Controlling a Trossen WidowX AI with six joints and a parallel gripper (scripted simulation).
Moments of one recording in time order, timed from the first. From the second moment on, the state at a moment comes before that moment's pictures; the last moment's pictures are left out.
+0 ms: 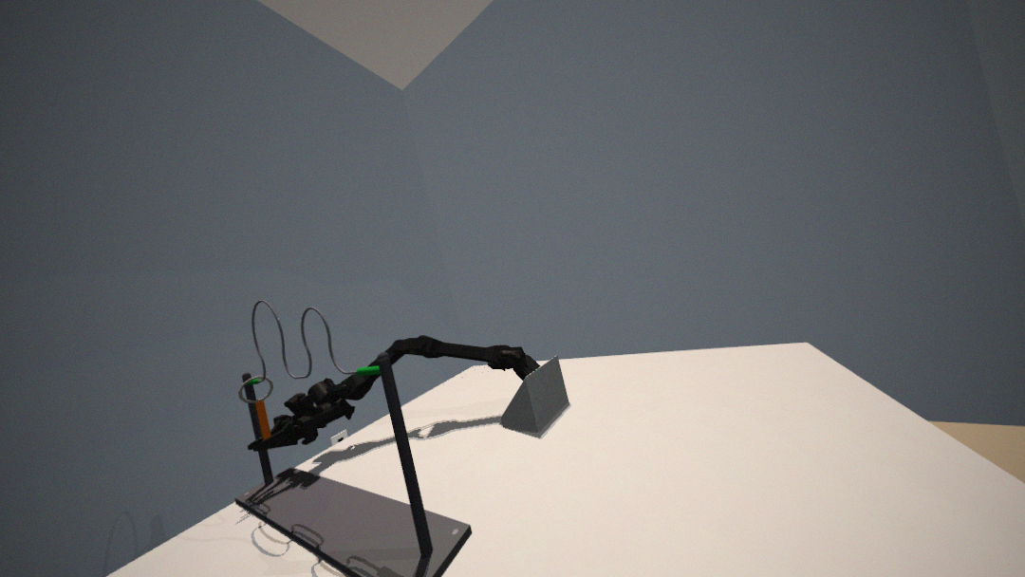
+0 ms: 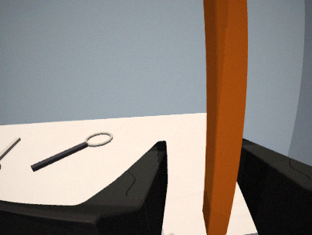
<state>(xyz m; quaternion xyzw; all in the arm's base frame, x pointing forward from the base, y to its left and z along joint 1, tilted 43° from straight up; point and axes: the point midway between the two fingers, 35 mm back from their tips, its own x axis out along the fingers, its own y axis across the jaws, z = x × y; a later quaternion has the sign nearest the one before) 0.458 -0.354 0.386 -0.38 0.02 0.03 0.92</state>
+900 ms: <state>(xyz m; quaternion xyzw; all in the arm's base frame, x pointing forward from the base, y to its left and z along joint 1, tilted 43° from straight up) 0.458 -0.354 0.388 -0.38 0.02 0.03 0.92</state>
